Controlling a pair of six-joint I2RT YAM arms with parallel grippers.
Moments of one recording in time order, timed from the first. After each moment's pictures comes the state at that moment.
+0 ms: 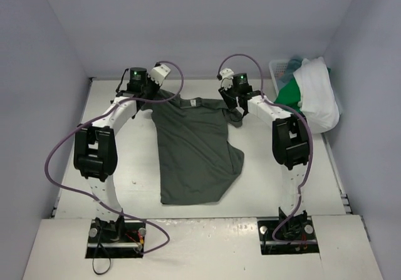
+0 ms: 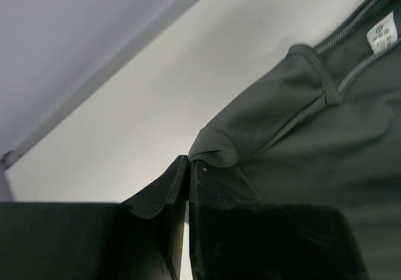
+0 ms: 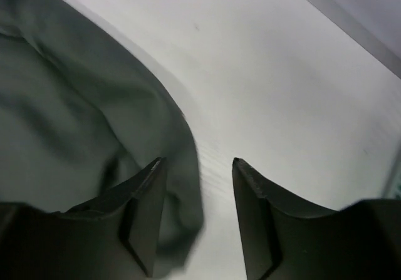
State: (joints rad) left arm -0.18 1.93 1.54 -0.15 0.15 0.48; right arm 0.33 2.14 1.64 -0.19 -0.02 -0.34
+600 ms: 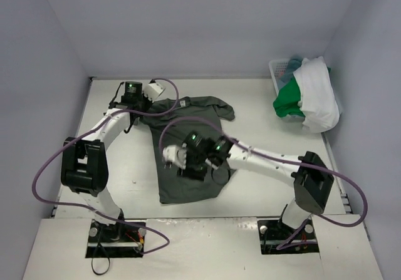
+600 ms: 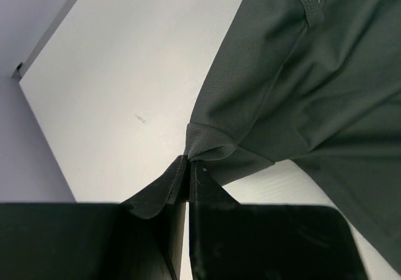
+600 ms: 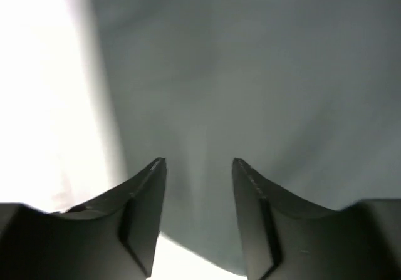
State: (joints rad) left arm -0.18 1.73 1.29 -0.27 -0.03 0.58; right arm 0.95 1.63 1.23 -0.58 -0.20 -0.47
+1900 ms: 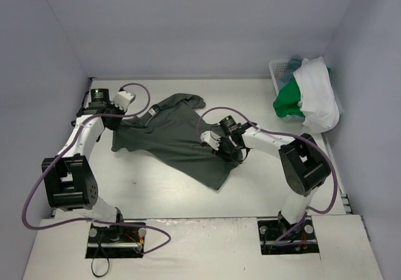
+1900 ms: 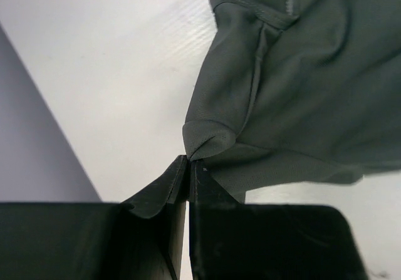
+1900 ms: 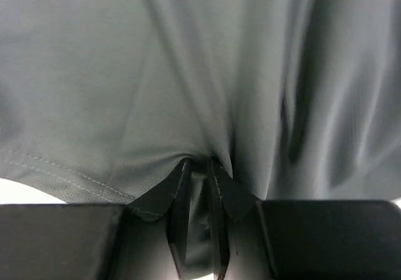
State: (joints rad) left arm 0.08 1.56 1.21 -0.53 0.08 0.61; right arm 0.62 1.77 1.04 -0.54 -0.24 -0.72
